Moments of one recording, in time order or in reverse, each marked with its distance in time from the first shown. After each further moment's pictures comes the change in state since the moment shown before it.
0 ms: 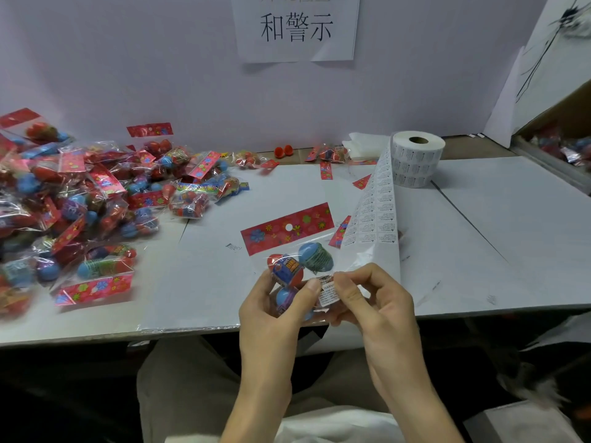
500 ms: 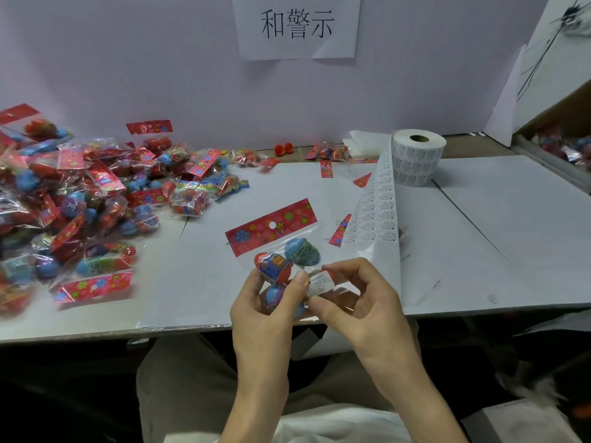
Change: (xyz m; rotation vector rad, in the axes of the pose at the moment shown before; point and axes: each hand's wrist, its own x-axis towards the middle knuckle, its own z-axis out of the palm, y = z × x) left_hand 0.001 0.001 -0.002 -0.014 0.102 0.045; right_hand 0.000 0.001 -0.001 -0.085 -0.197 0.012
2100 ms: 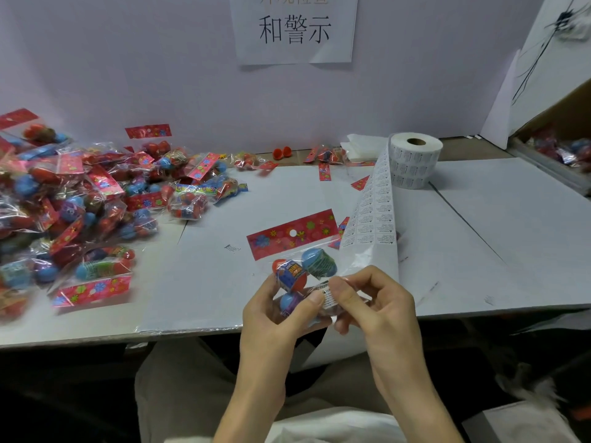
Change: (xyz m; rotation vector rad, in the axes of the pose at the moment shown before) left_hand 0.000 -0.004 -0.007 0.031 -0.255 -0.078; right_hand -0.001 -0.005 -0.002 0.018 0.208 0.004
